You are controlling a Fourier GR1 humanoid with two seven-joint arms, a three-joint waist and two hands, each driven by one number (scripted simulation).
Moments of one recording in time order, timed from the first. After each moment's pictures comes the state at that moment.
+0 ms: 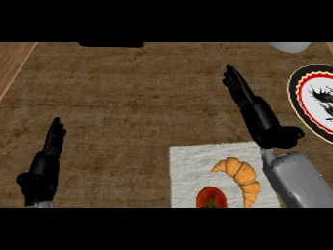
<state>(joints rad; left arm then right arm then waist) 0.07 0.31 -0.19 -1.46 0.15 0.37 -0.18 -0.36 -0.30 0.33 -1.40 -0.27 -0.10 -0.19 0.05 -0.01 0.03</state>
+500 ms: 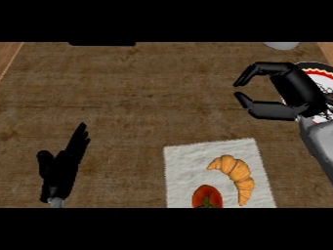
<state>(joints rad) 0.04 0.28 -0.25 -1.42 0.25 0.25 0.06 -0.55 -0.51 0.26 -1.31 -0.21 0.14 -0.29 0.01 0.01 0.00</state>
